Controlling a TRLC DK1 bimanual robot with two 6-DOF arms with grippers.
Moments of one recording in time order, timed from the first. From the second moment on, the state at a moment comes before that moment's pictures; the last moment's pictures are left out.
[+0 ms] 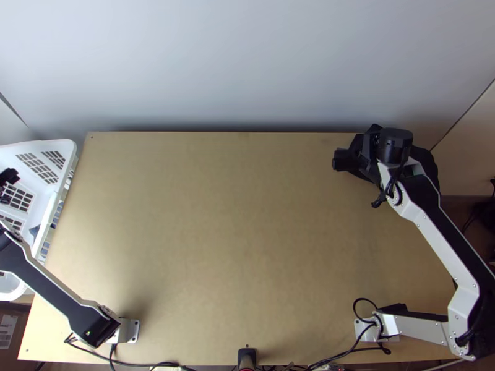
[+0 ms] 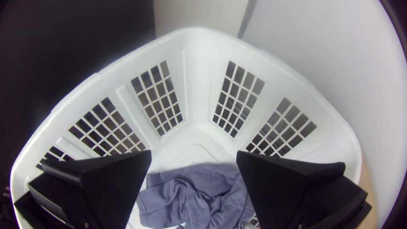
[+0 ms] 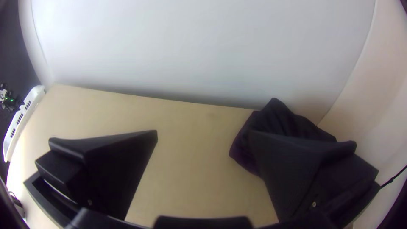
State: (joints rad) left arm 0.91 2.46 2.20 -0.53 0.09 0.02; right arm 0.22 1.38 1.19 -0.34 0.11 0.02
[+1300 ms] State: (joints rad) left arm 0.94 2.90 2.30 -0.42 -0.01 0.16; right arm 0.25 1.33 1.17 -0.44 0.17 -0.05
